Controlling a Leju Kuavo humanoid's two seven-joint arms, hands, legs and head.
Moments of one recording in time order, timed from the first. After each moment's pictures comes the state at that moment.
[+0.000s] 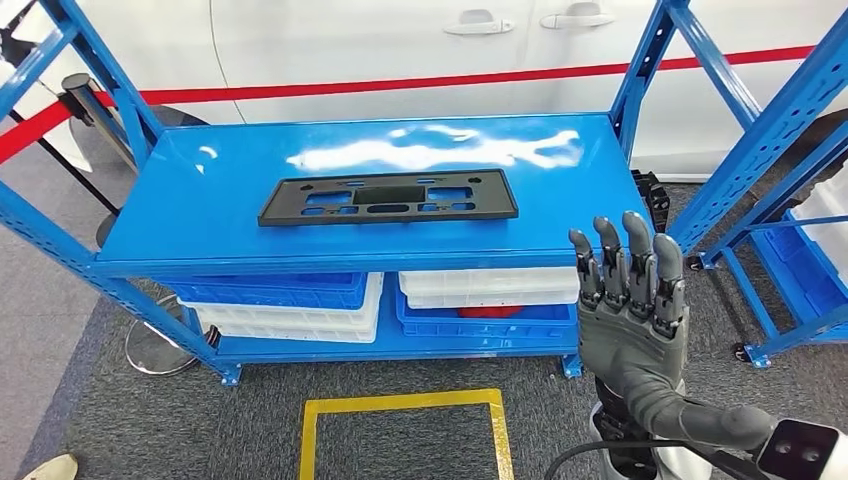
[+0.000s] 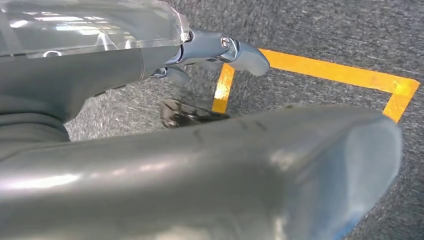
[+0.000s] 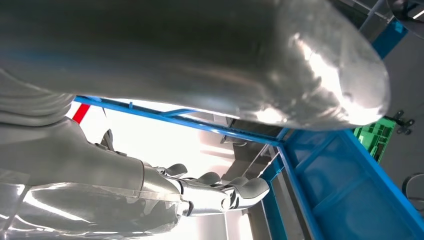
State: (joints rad) left arm -0.02 0.02 0.07 -0.20 0.38 0.04 -0.31; right arm -0.04 0.09 0.09 -1.93 -0.10 0.55 -0.69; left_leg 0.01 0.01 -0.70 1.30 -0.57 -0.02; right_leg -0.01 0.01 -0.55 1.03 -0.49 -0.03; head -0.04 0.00
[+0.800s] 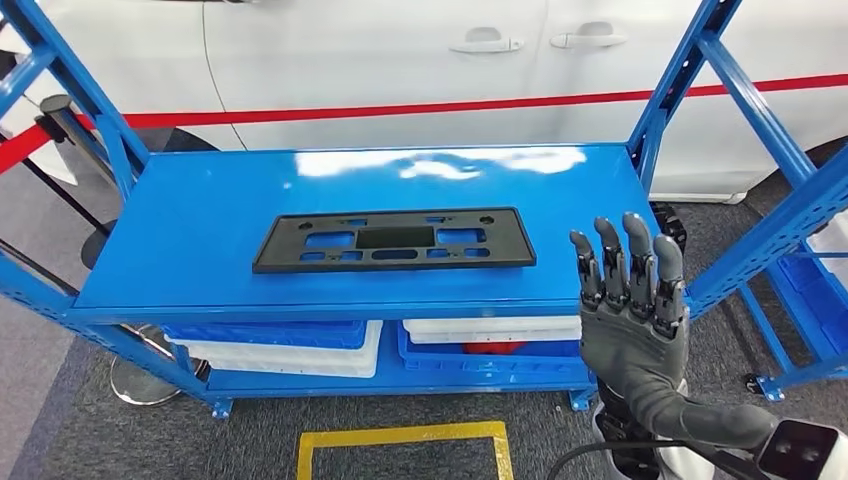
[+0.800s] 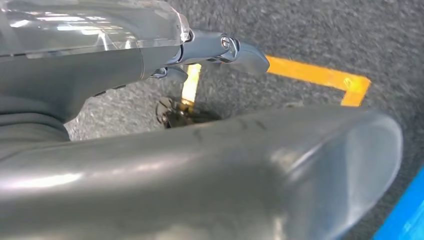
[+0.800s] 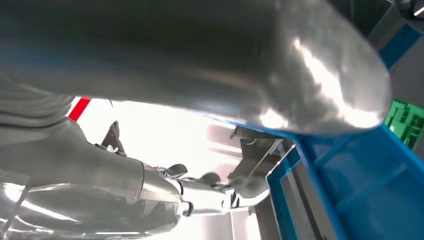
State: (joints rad) left arm -0.02 0.02 0.07 -0.19 0.36 0.03 -0.31; right arm -0.04 0.08 0.09 -1.93 -0.10 0.54 -0.69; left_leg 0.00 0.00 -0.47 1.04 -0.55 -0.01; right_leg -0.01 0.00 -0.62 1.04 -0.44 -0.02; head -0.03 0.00
